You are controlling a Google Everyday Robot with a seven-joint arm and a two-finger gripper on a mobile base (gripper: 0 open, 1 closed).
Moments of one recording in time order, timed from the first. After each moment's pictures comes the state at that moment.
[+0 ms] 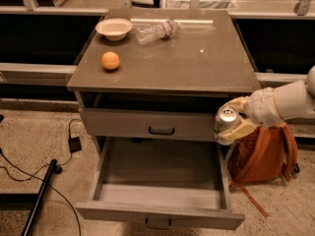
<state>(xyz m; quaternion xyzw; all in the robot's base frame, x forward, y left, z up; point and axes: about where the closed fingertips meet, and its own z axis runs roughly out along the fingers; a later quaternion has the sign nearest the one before) 0.545 -0.206 0.763 -0.62 0.67 0.16 0.37</state>
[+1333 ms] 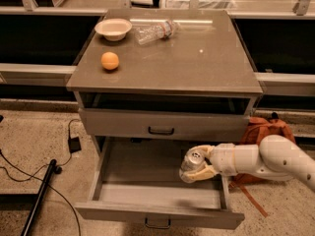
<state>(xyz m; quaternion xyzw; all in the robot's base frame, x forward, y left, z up) 0.507 -0.121 0.606 -0.54 0.67 0.27 0.43</state>
